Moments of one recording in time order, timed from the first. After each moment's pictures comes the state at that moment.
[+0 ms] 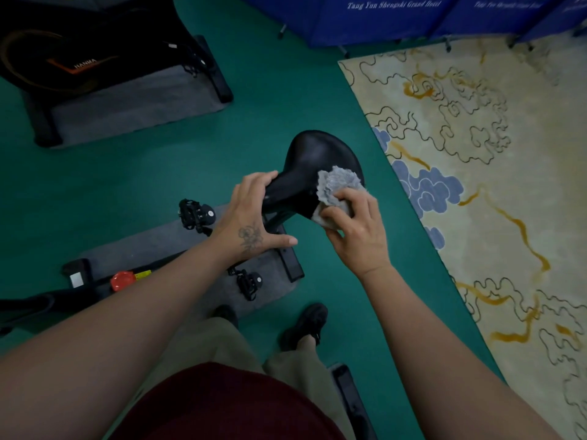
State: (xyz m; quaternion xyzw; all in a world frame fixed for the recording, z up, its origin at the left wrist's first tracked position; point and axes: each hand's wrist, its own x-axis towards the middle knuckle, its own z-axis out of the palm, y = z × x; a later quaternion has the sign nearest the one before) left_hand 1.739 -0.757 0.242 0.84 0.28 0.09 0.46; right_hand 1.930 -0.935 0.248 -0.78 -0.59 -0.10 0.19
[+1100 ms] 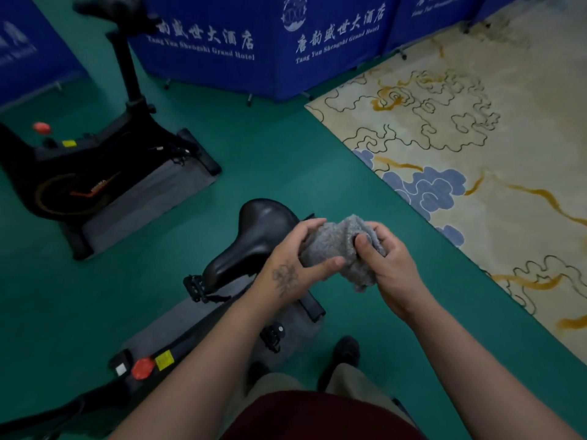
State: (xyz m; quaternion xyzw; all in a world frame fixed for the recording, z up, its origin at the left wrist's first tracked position) left_hand 1.867 -0.850 0.365 0.75 0.19 0.05 0.63; right_hand 1.984 -1.013 0.386 -0.67 -0.12 0.35 0.65
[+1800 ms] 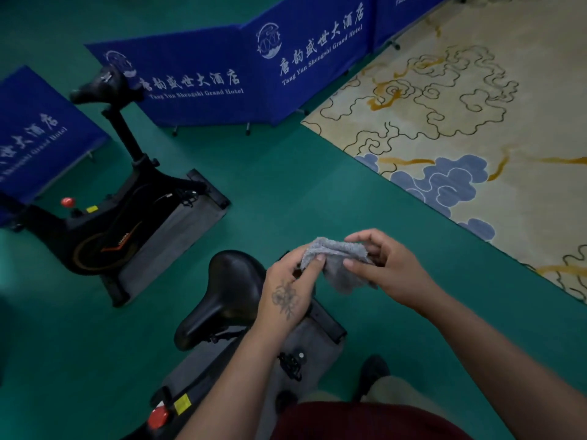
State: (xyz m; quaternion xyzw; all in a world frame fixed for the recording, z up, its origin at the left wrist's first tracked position) left_hand 1.990 -0.915 0.390 0.77 0.30 0.10 0.56; right_hand 2.129 -1.074 0.372 -0.68 -0.21 0.37 0.60
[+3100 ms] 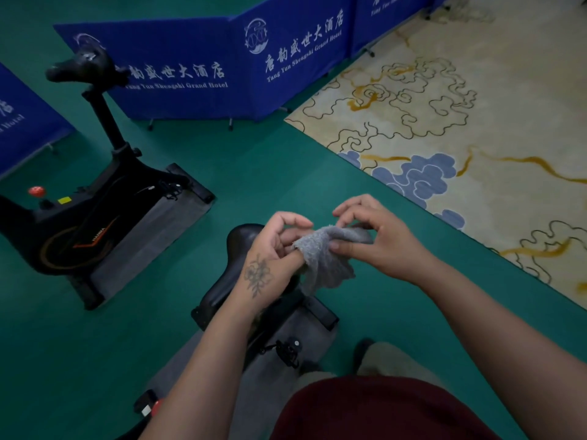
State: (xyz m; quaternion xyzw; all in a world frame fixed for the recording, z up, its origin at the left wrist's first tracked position) left_hand 1.898 -0.850 0.426 0.66 0.18 0.09 0.72; right_hand 2.043 -1.024 0.418 -0.75 -0.39 0.21 0.50
